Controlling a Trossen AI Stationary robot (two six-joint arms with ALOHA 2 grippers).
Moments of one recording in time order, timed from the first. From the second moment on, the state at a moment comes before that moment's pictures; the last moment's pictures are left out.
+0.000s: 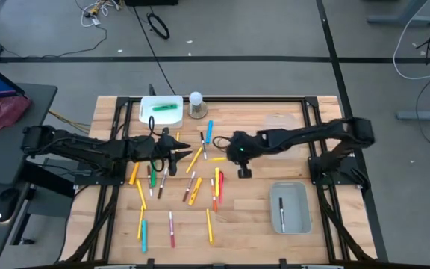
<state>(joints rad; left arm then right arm) 0.01 1.07 0.39 0.42 -0.23 -0.15 -0.02 1.60 1.07 -0.46 0.06 -0.16</state>
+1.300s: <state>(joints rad) -0.03 1.07 0.39 0.40 -0.23 -0.15 -0.48 1.23 0.63 -0.68 0.19 0.78</state>
